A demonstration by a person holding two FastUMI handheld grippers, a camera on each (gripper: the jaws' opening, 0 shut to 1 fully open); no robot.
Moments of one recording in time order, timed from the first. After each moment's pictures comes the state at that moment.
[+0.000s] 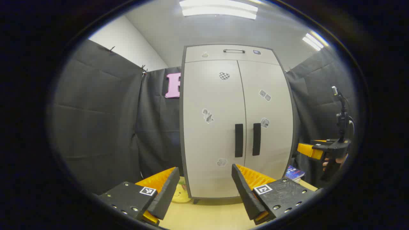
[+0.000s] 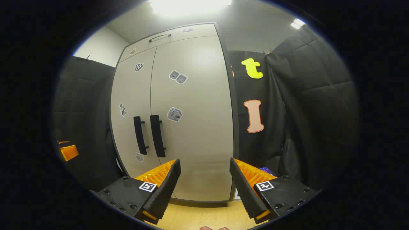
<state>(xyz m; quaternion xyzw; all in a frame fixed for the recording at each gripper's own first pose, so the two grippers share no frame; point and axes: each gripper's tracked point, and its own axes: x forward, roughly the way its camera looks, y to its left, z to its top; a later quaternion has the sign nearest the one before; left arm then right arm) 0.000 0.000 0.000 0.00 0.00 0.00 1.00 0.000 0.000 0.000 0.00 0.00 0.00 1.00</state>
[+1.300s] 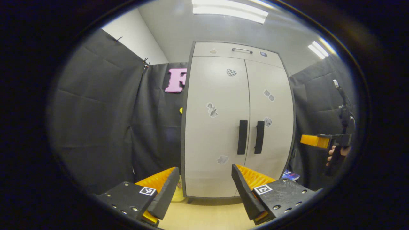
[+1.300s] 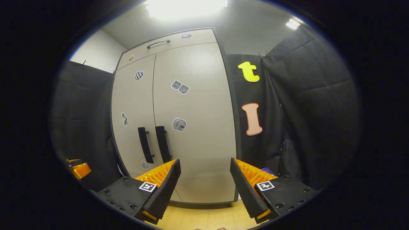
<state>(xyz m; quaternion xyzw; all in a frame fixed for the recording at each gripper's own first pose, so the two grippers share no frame) 0.004 0.015 -0.028 -0.03 0.01 -0.02 1.00 -0.005 0.026 0.027 0.02 -0.02 0.00 1.00</state>
